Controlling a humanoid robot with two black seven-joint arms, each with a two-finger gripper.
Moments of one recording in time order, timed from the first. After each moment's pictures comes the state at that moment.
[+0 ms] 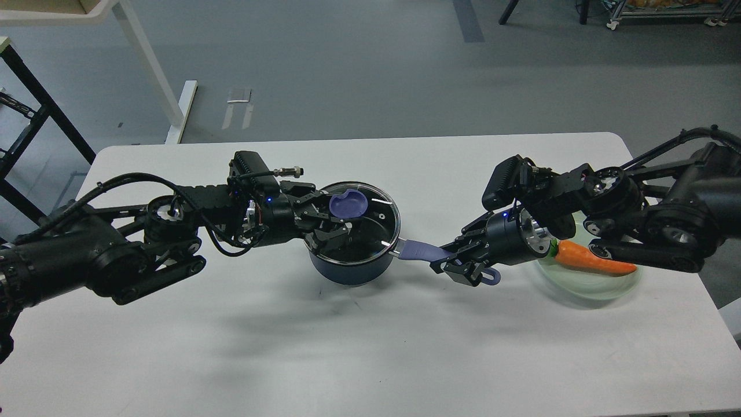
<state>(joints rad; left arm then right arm) -0.99 0.44 -0.03 -1.06 1.80 0.08 -0.40 1.45 -0.44 -0.61 1.24 -1.47 0.09 0.45</state>
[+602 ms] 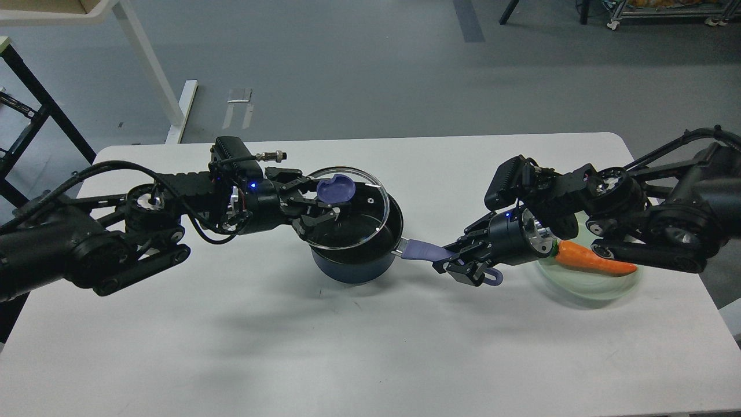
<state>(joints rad) -1.02 0.56 -0.05 -1.14 1.75 0.08 -0.40 1.45 -0.45 -0.61 1.24 -1.47 0.09 0.45</state>
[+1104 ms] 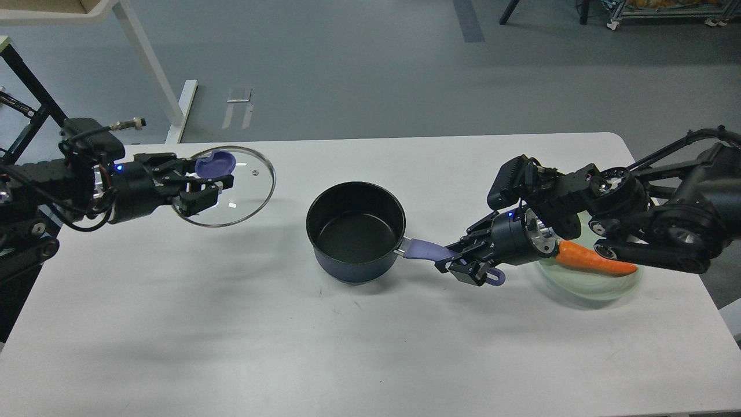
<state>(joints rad) -0.95 0.88 -0.02 -1.06 1.64 0.10 -0.48 1.45 -0.47 -0.61 1.24 -1.47 0.09 0.45</state>
